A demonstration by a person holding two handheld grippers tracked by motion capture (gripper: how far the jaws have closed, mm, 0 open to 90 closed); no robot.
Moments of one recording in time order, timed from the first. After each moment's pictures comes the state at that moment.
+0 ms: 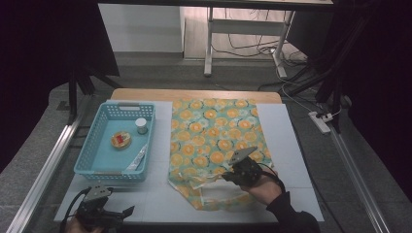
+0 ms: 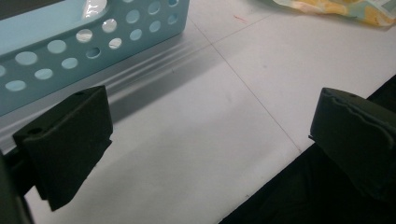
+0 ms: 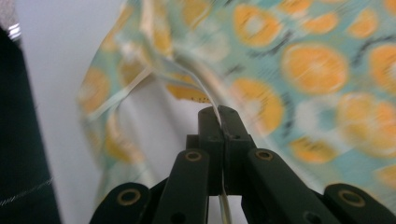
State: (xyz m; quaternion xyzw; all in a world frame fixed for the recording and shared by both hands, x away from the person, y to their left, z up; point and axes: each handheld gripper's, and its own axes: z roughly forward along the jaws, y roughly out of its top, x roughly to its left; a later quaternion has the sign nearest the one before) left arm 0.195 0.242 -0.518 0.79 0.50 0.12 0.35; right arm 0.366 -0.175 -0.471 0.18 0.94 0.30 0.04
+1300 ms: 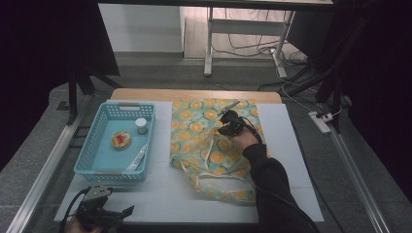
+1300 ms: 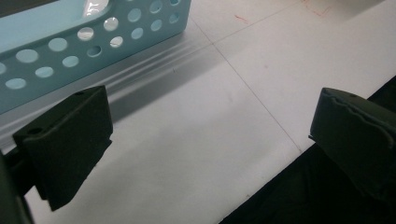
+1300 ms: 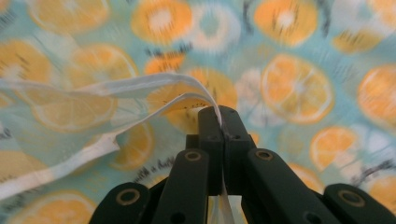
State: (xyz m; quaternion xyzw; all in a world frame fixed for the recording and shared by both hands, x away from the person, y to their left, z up) left arm 0.195 0.243 -0.518 0.78 0.50 0.12 0.35; right arm 0.541 -0.128 -0.499 0.27 0.92 0.26 0.11
